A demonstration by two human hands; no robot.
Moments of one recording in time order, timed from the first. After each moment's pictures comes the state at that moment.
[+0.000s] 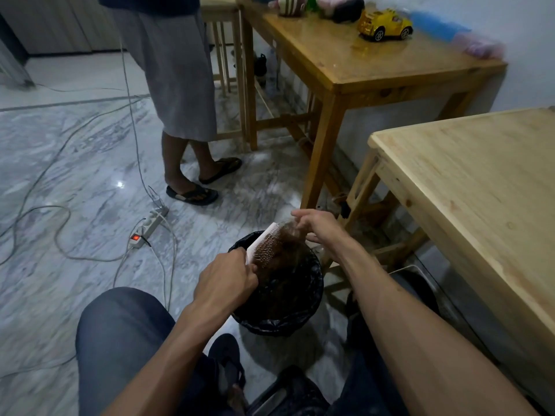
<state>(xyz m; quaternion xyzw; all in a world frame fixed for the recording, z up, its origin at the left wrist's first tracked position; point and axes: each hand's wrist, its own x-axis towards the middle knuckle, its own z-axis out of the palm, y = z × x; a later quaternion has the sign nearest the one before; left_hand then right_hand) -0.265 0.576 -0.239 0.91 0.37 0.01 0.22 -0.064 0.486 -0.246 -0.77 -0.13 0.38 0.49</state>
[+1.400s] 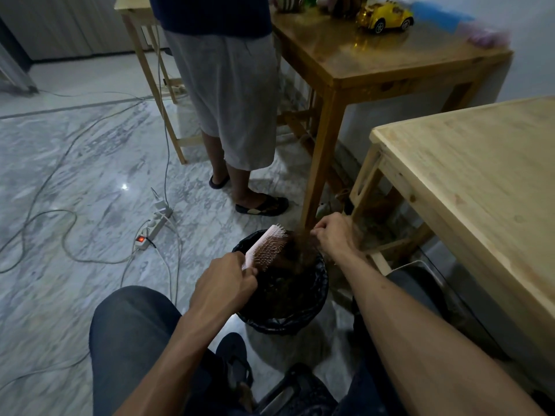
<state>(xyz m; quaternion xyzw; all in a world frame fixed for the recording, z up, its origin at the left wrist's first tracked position) -0.275 0.574 -0.230 0.87 0.40 0.00 0.28 -0.047 0.478 -0.293 -0.95 -0.17 0.14 0.23</state>
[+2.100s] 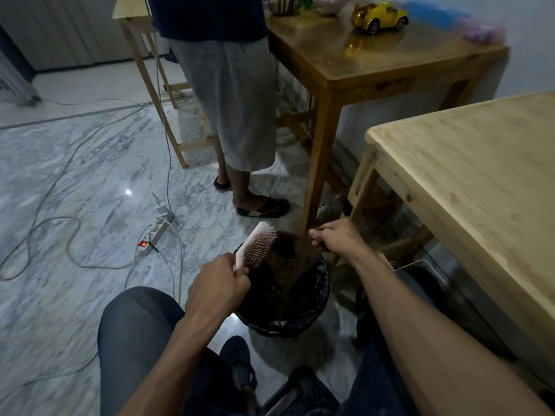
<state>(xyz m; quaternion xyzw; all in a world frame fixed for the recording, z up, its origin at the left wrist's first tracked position) -0.276 0.574 -0.229 0.86 0.44 0.04 0.27 -0.041 0.463 -0.284 -0.84 -0.12 0.34 0.42</state>
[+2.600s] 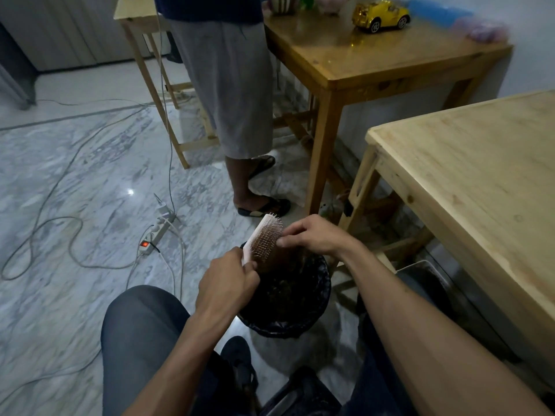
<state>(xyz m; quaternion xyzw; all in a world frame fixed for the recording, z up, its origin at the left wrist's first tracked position) -0.263 0.567 -0.225 0.86 0.43 0.07 0.27 -0.059 0.483 -0.248 -0.77 -0.32 0.42 0.34</state>
